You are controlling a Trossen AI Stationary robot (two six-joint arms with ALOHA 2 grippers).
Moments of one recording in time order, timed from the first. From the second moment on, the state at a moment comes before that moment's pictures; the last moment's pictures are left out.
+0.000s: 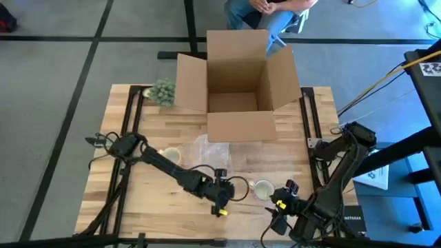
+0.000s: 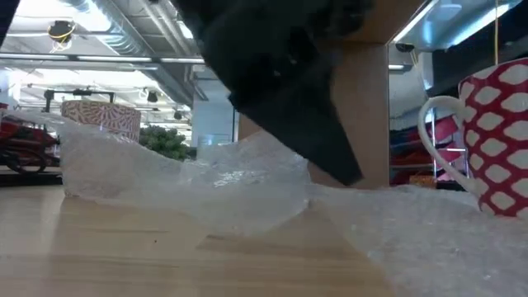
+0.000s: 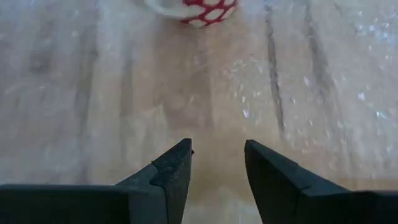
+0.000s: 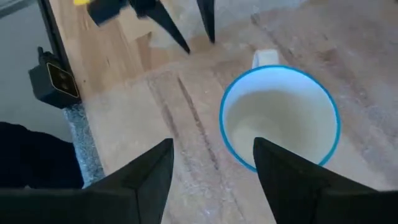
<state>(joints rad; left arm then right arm) -0.40 2.14 1.48 -0.24 -0.33 -0.18 0.99 1.67 1.31 -0.99 0.61 1.42</state>
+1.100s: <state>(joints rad) -0.15 2.17 1.46 -0.10 -0.18 0.01 0.80 1.84 1.31 -0.99 0.32 1.08</state>
